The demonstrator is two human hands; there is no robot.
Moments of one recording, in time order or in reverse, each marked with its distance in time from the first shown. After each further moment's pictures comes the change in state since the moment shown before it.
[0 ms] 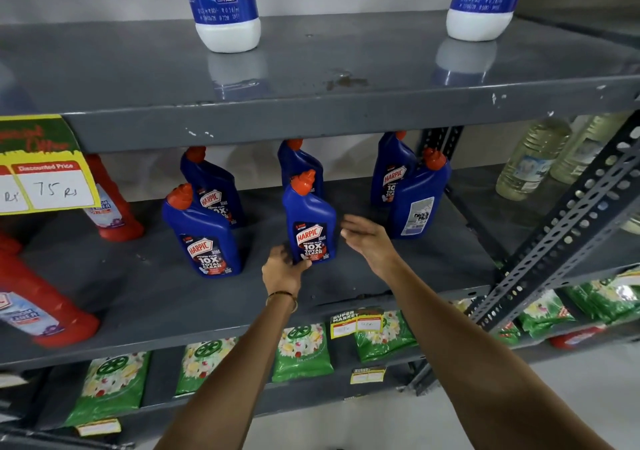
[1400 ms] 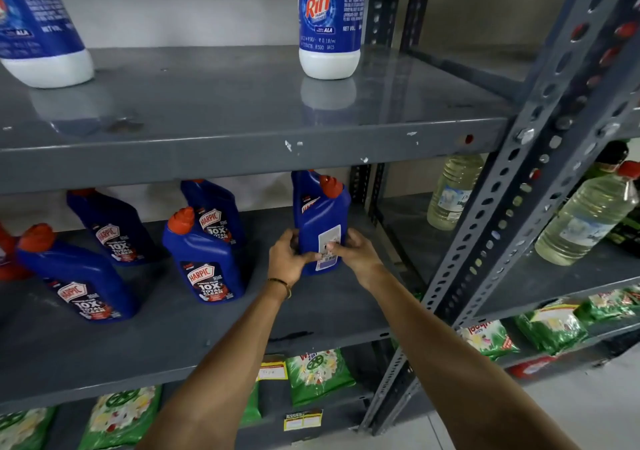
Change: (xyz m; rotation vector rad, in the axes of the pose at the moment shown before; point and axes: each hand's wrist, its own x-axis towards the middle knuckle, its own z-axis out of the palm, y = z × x) left_hand -0.009 0.105 0.165 -0.100 -0.276 0.265; right_hand 0.034 -0.030 -0.158 -0.049 0.051 -0.044
